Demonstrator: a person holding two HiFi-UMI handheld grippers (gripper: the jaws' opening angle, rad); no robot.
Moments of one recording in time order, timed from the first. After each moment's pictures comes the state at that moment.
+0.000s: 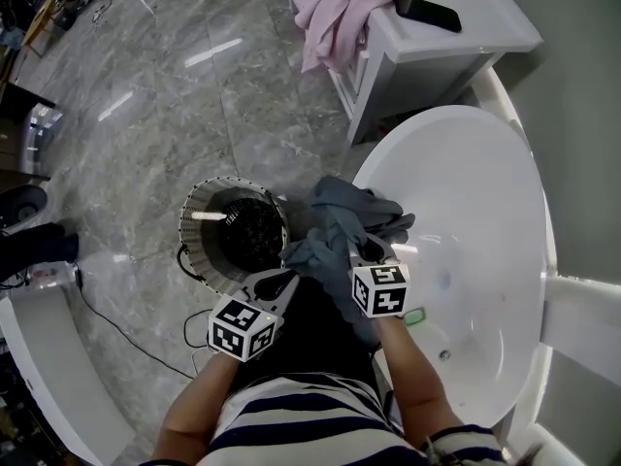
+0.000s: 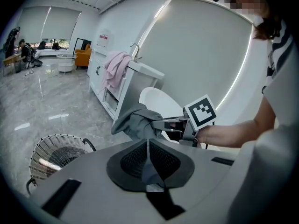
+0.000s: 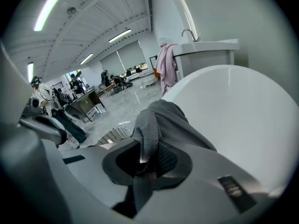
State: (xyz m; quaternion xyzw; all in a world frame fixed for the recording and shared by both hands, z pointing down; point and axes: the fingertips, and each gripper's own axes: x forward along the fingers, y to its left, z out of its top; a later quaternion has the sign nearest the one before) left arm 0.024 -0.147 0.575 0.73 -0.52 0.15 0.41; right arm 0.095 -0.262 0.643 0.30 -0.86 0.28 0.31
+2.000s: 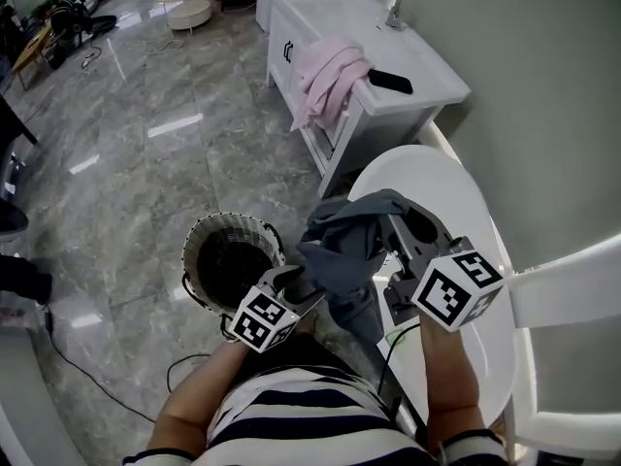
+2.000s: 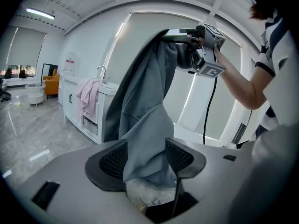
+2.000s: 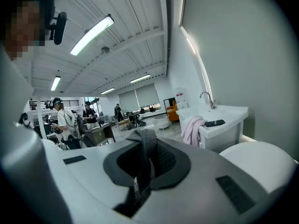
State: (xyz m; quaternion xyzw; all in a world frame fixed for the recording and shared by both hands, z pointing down) left arm 0.037 -0.101 0.504 0.86 -0.43 0.13 0.25; right arm 0.051 -0.209 0.277 0.29 -0.94 0.18 0.08
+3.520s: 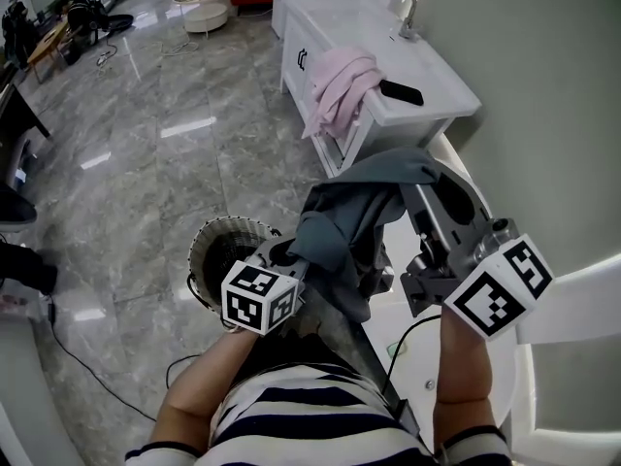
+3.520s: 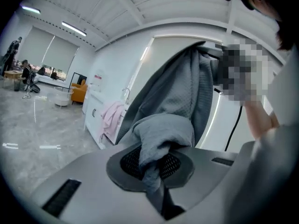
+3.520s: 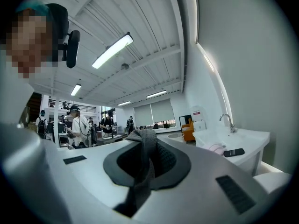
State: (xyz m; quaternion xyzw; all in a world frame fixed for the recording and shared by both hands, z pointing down) left arm -0.025 -0.161 0.407 0.79 -0.57 0.01 0.25; right arm 0.023 -0.200 0.157 0.21 -0.97 0.10 -0.01
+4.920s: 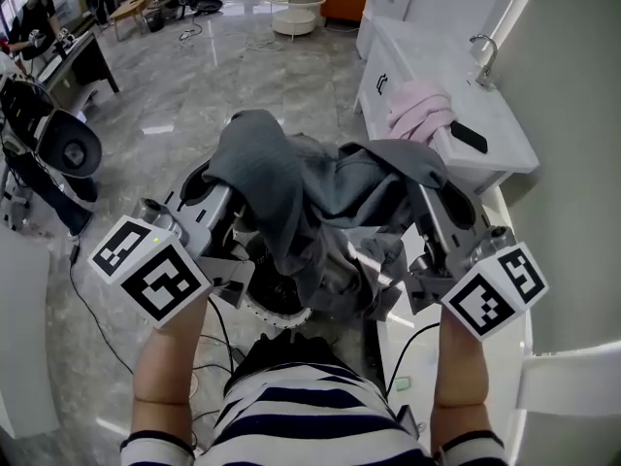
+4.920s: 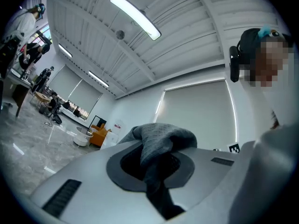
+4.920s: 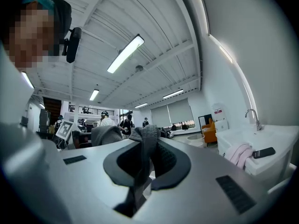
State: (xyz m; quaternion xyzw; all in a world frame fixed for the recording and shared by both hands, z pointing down) left arm -0.189 -0.063 0.161 0.68 -0.70 -0.19 0.08; right arm -0.044 -0.175 0.164 0.09 -0.99 0.10 -0.03
